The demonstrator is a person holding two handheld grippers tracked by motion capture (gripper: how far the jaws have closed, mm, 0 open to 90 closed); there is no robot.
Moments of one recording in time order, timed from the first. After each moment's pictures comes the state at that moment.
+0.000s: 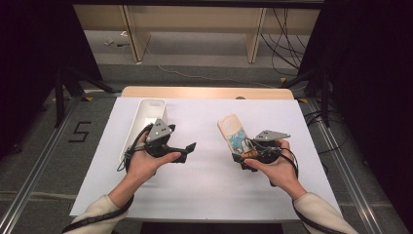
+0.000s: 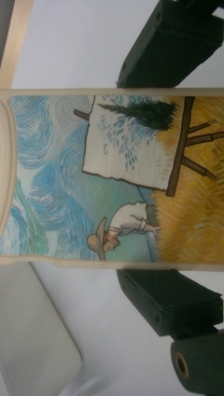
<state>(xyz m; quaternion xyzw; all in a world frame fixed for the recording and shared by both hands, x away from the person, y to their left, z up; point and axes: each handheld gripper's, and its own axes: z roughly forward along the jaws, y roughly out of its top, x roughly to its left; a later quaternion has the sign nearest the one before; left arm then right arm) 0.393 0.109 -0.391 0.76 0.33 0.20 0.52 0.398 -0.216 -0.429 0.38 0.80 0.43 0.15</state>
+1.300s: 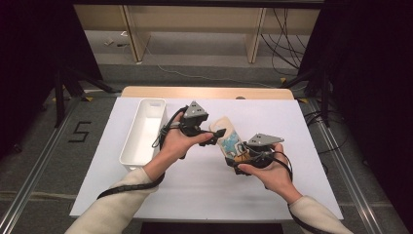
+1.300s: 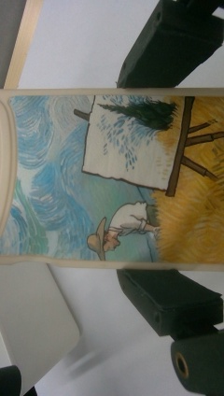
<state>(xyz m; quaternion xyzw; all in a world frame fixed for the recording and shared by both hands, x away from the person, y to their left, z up) 0.442 0.033 -0.375 0.78 0.31 0.14 0.52 0.387 -0.198 -0.428 0.35 0.81 0.44 0.15</state>
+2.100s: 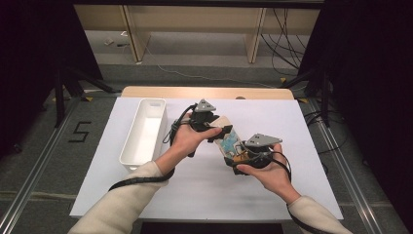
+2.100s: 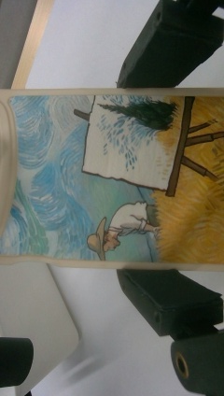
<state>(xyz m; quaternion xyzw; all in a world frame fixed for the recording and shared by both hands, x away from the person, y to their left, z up) 0.458 0.012 -0.381 0.78 0.35 0.11 0.51 0.387 -0.194 -0.427 0.35 0.81 0.44 0.17</state>
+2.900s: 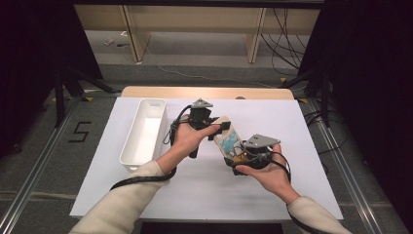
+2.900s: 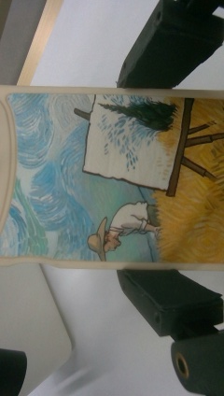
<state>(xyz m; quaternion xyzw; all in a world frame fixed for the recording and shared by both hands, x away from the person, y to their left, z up) 0.462 0.015 -0.382 0.75 0.39 0.06 0.53 0.386 -0.192 -0.429 0.34 0.82 0.43 0.19</state>
